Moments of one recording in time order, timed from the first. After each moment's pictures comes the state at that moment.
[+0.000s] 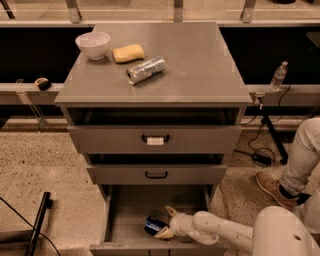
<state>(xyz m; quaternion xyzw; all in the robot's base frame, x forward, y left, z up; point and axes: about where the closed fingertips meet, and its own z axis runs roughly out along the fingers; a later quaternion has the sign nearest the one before) 0.551 -0.024 0.156 -0.51 0.75 0.19 0.38</state>
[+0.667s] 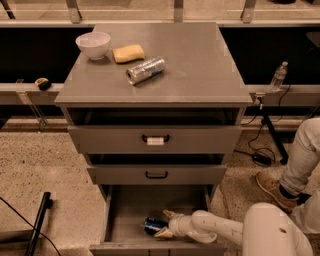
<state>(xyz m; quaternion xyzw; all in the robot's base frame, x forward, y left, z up) 0.549 -0.020 0.132 -0.51 0.75 0.21 0.35</state>
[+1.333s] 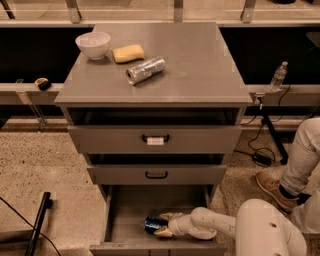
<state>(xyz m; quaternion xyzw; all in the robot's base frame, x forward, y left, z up) 0.545 -0.015 0.128 -0.52 0.75 0.24 0.33</state>
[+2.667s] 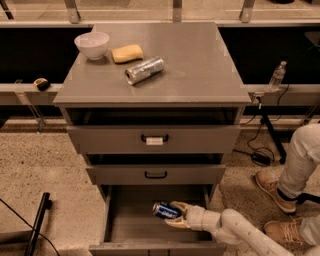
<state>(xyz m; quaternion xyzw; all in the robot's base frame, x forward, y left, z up) 0.544 -0.063 0.277 -0.48 0.64 0.30 0.52</state>
